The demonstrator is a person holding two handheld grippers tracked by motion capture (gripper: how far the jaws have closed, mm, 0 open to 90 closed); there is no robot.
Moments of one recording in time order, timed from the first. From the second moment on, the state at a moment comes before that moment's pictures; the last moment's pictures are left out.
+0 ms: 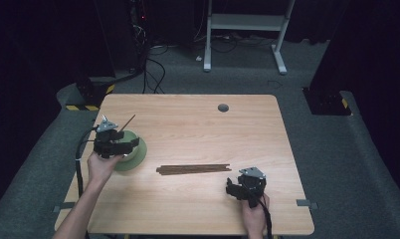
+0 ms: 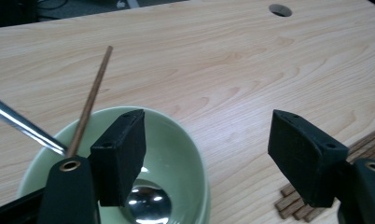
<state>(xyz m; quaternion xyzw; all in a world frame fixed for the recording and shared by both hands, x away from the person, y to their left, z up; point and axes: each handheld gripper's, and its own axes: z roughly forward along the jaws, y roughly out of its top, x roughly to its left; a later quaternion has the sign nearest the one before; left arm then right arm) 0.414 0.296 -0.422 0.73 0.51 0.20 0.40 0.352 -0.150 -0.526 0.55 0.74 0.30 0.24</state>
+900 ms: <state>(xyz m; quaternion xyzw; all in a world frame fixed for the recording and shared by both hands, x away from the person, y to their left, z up) 0.422 0.247 -0.423 0.76 0.48 0.18 0.40 0.352 -0.150 -0.526 0.55 0.74 0.30 0.24</state>
